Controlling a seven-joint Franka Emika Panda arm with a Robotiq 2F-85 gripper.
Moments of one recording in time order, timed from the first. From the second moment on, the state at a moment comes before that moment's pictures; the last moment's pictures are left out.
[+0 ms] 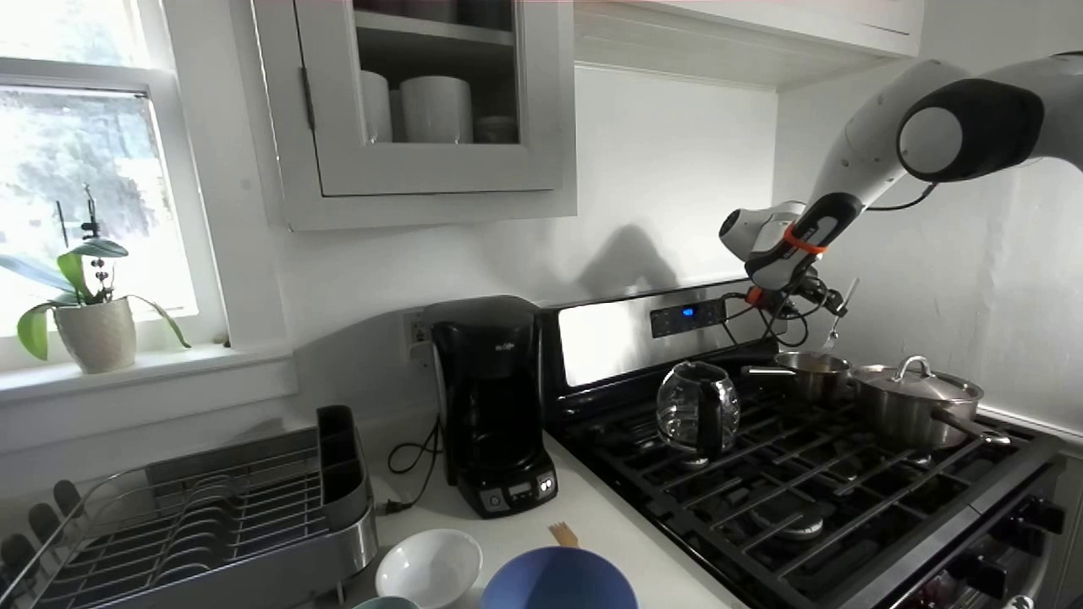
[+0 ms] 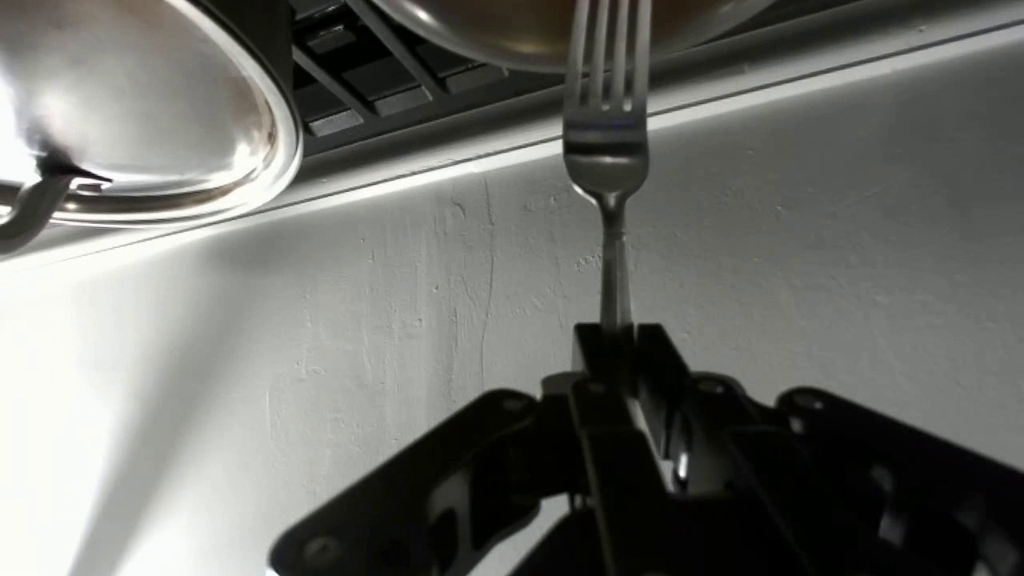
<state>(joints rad) -0.05 0.60 -0.39 -1.57 -0.80 1.96 2.05</state>
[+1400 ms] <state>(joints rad) -0.06 0.70 -0.31 -1.53 -0.90 1.93 2.05</state>
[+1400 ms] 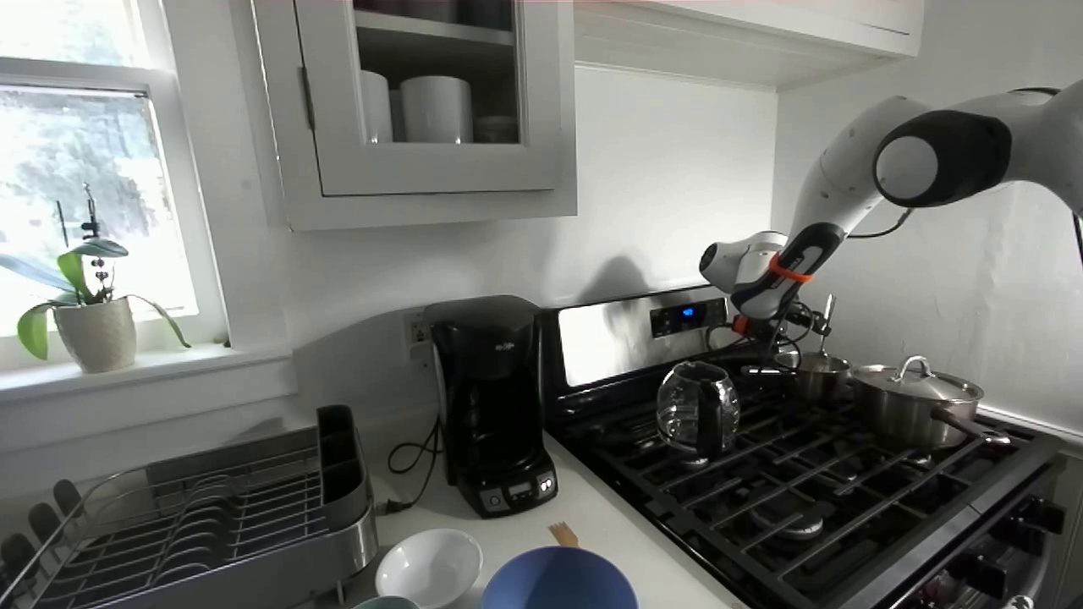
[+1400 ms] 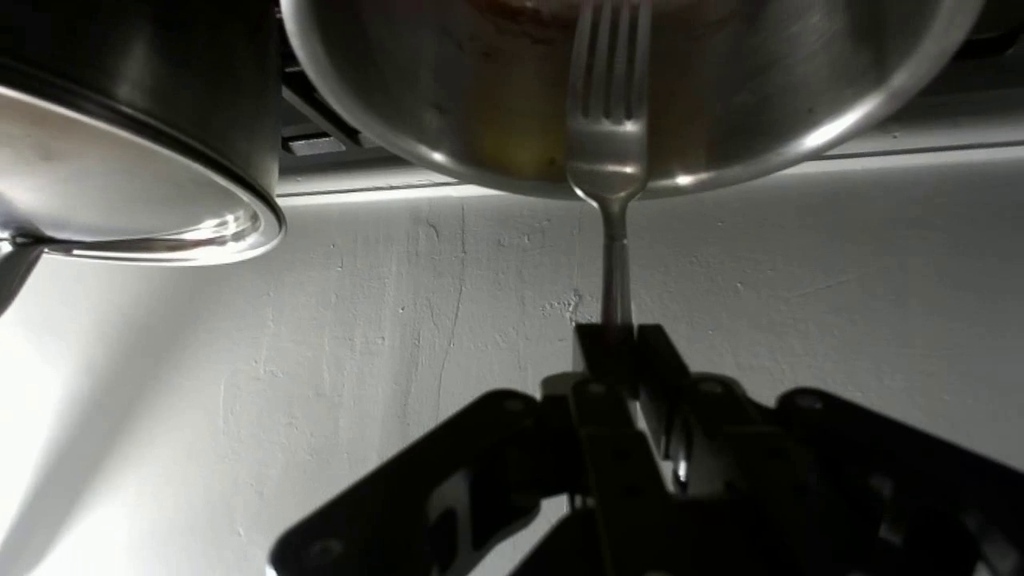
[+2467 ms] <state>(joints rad) -0.07 0.69 -0.23 -1.56 -0.89 1.99 1.83</state>
